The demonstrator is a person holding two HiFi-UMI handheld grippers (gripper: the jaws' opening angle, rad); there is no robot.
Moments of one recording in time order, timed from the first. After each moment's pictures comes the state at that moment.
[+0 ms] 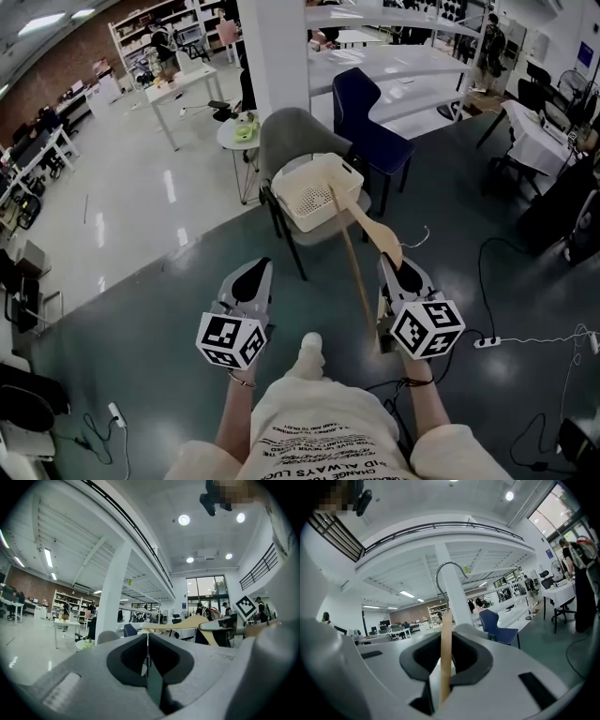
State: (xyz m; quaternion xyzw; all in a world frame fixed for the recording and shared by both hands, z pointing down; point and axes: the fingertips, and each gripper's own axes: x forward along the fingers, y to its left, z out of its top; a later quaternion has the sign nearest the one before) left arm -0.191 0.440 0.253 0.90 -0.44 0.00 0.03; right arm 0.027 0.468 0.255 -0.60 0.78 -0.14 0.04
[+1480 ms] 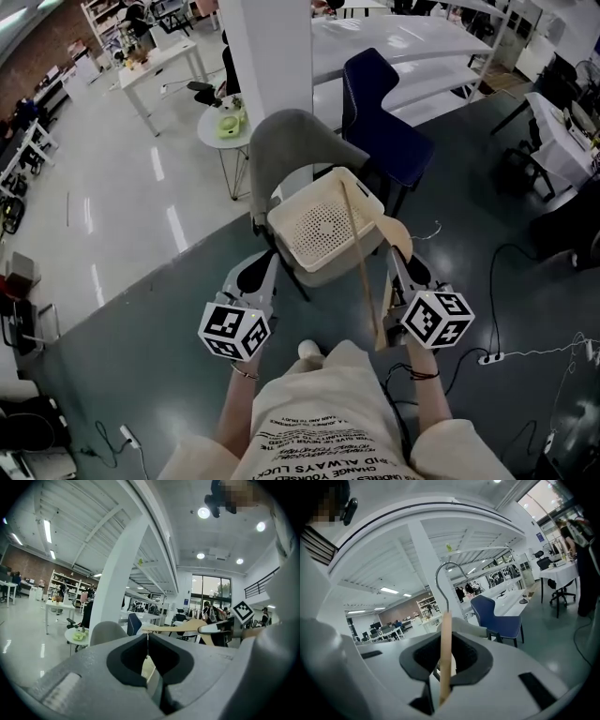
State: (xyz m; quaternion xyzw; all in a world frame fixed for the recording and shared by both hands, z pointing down) left arm -0.165 0.129 0.316 0.90 -0.41 0.02 0.11; right arm 0.063 0.164 0.323 -0.62 0.74 -0.24 0.03
